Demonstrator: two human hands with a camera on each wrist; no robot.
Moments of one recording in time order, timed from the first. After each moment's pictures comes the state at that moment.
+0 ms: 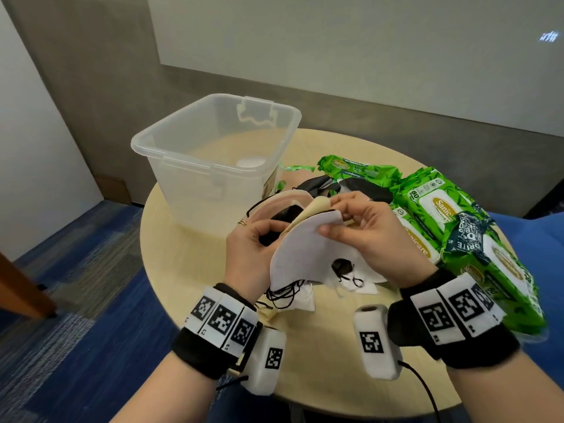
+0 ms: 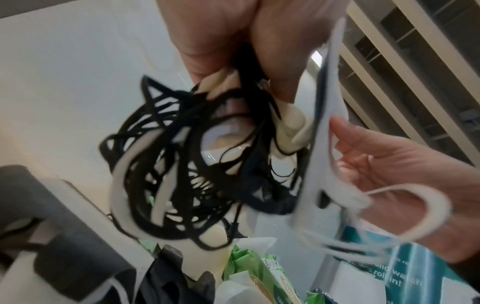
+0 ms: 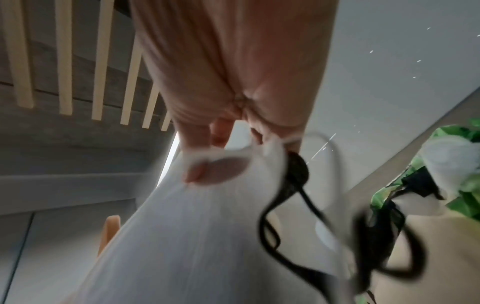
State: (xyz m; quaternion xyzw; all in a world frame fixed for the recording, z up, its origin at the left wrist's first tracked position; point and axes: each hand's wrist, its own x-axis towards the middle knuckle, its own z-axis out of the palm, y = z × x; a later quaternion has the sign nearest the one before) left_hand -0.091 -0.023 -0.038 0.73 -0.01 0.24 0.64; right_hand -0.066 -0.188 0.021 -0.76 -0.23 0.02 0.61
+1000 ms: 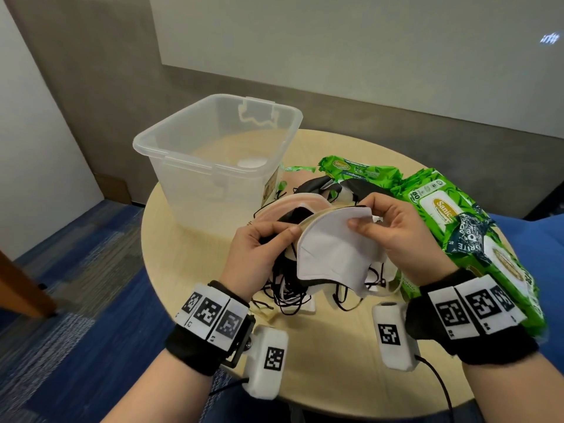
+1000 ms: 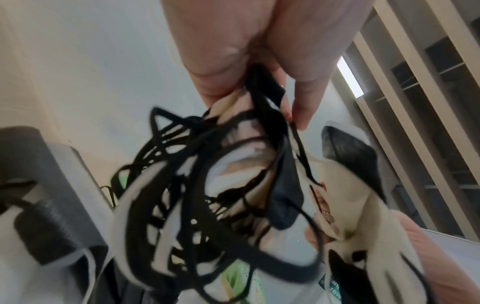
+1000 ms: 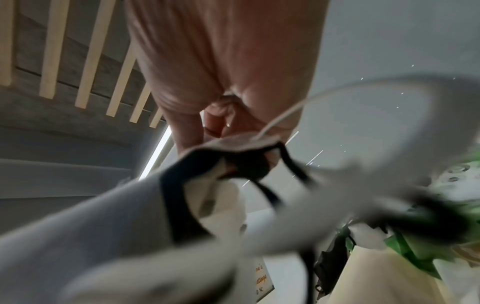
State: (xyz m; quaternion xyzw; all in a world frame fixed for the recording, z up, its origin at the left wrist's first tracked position) left_hand -0.098 -0.022 -0.028 0.66 -0.02 0.15 0.74; right_hand -0.060 -0.212 0.022 -0.74 -0.23 0.02 0.63
